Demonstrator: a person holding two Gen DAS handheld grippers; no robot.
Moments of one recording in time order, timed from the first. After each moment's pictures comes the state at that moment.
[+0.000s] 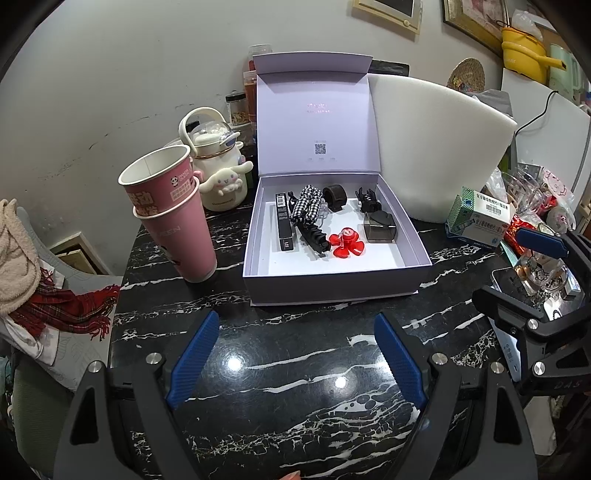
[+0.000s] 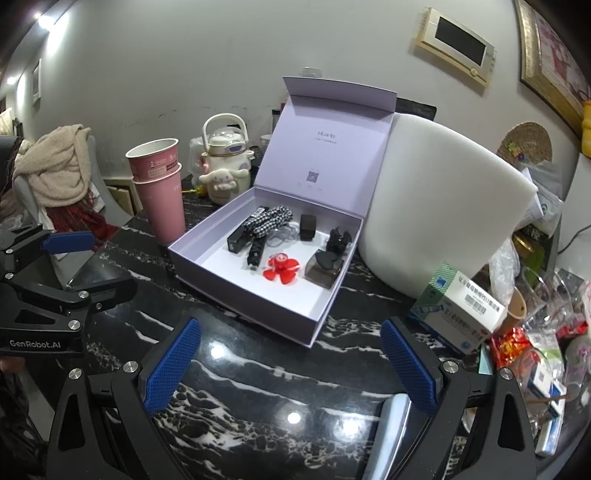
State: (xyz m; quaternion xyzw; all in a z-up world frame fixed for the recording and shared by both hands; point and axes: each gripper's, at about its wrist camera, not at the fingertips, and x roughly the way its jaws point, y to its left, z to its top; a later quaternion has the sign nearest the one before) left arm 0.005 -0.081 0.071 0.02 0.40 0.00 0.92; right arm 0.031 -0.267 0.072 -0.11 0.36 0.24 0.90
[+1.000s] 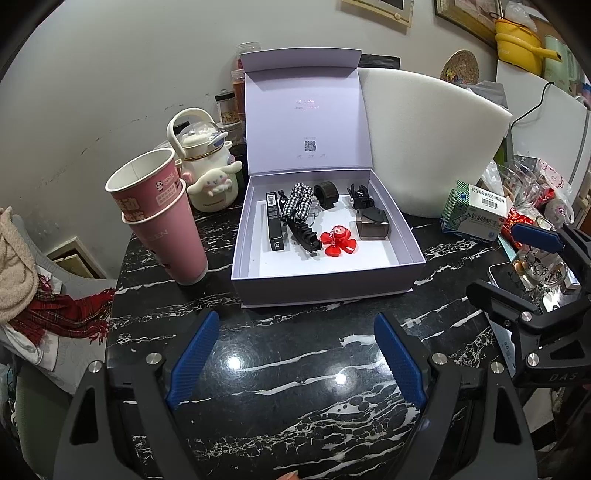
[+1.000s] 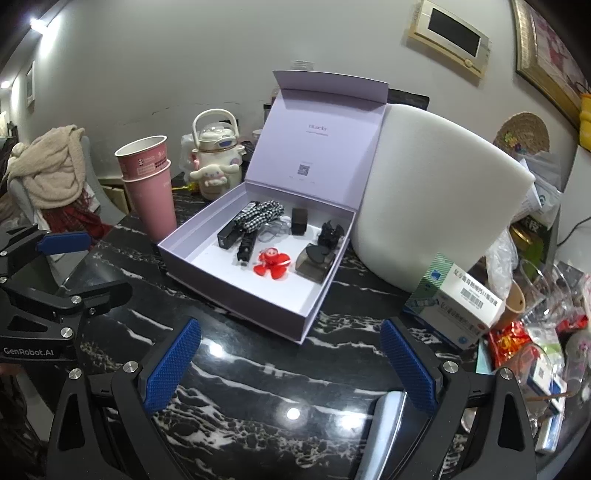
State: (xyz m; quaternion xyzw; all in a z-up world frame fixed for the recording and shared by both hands) left arm 0.011 -0.093 0.069 0.03 0.41 -0.01 0.91; right arm 0.040 -0.276 0.066 -0.11 0.37 0.23 0.90
